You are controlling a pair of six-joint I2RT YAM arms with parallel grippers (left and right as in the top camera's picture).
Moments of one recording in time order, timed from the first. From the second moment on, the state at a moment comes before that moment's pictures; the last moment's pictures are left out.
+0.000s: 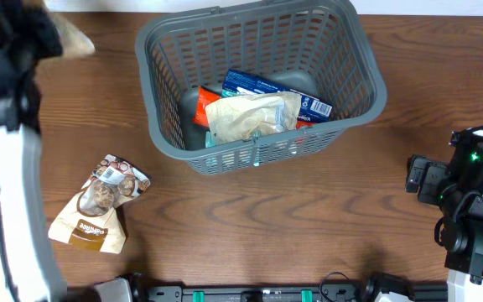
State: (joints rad) left arm 0.23 1.44 1.64 -0.53 0.06 0.03; right arm -0.26 0.84 1.04 -1.00 0.18 -0.06
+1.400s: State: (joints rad) left arm -0.35 1.81 1.64 -0.68 0.85 0.43; right arm -0.26 0.84 1.04 -1.00 0.15 -0.06
